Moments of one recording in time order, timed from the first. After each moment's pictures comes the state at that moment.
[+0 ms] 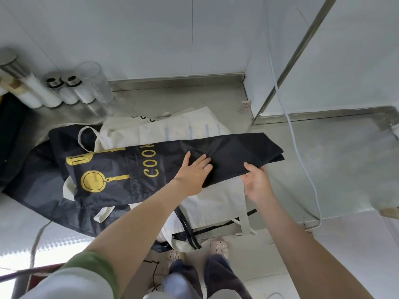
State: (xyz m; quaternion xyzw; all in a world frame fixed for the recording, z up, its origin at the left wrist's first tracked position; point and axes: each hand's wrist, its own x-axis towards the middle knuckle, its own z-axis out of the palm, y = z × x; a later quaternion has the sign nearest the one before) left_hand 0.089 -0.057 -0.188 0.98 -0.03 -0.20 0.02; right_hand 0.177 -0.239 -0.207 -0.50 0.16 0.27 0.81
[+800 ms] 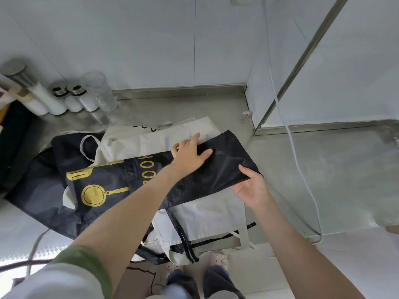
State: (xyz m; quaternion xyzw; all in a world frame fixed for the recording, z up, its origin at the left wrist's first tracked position) left_hand 0.142 -0.029 -0.149 0.92 0.24 -0.07 0.30; right_hand 0.186 -0.226 -0.169 -0.38 0.16 0.41 0.81
